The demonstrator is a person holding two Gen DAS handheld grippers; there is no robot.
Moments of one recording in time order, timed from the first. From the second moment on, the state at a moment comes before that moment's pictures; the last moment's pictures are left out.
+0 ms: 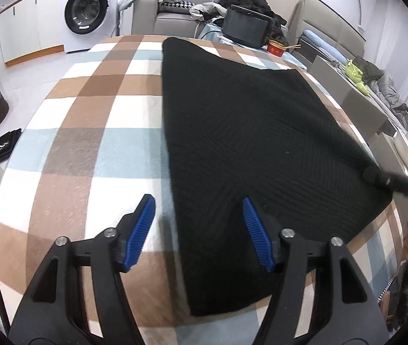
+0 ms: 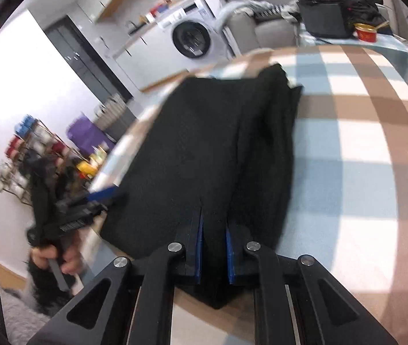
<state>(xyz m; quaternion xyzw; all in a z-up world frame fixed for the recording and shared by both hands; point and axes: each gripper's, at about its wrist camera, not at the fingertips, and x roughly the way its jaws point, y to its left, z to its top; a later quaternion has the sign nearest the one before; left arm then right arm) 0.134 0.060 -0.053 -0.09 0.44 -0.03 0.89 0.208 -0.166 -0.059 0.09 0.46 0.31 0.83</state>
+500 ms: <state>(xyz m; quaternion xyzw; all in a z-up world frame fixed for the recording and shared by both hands) 0.125 0.058 -0.058 -0.11 0.45 -0.04 0.89 0.271 -0.165 -0.040 0.11 0.42 0.26 0.86</state>
